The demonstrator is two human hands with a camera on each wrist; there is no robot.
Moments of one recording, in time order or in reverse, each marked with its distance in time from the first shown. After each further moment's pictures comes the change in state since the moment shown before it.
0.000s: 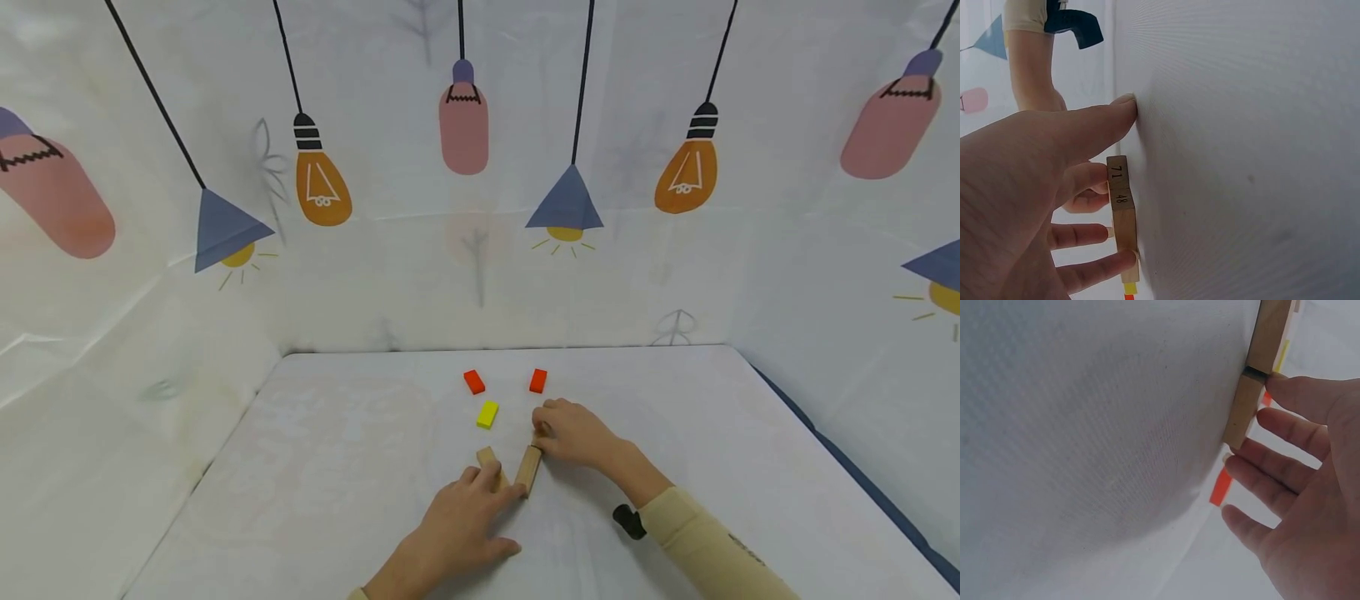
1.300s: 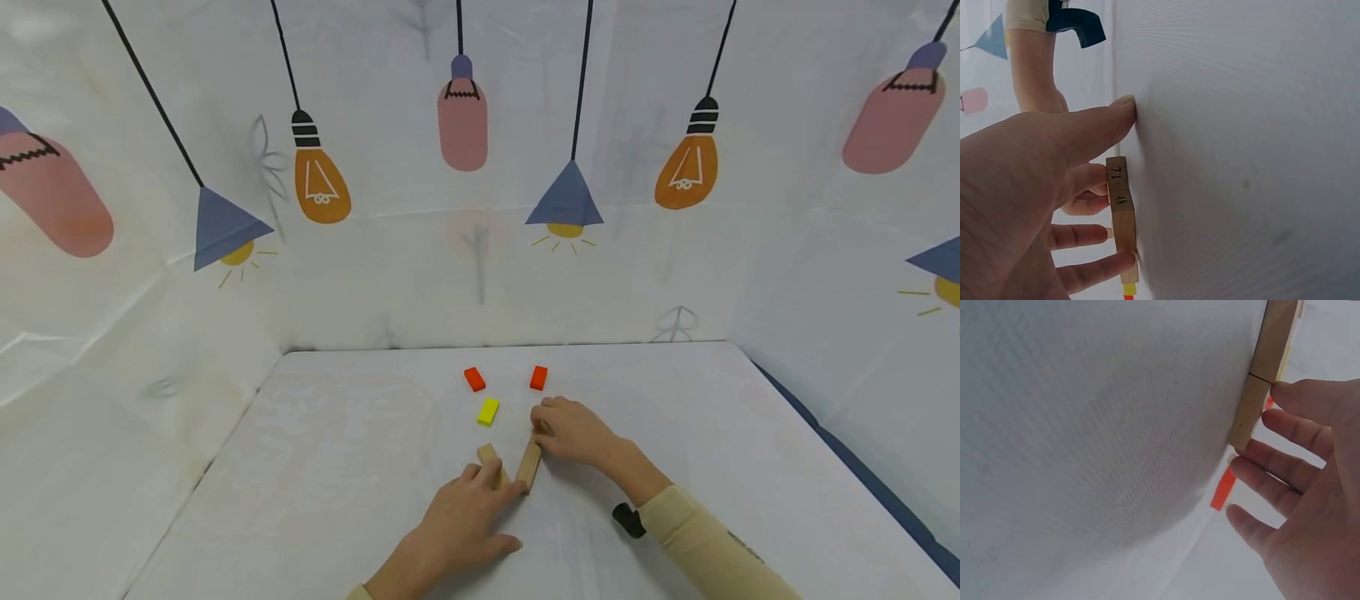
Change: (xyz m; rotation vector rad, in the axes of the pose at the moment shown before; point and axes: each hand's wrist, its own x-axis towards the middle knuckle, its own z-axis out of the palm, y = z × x) left_hand 0.003 0.001 -0.001 -0.033 -0.085 -0.029; right_hand 0.003 0.003 0.007 -0.026 0.027 -0.017
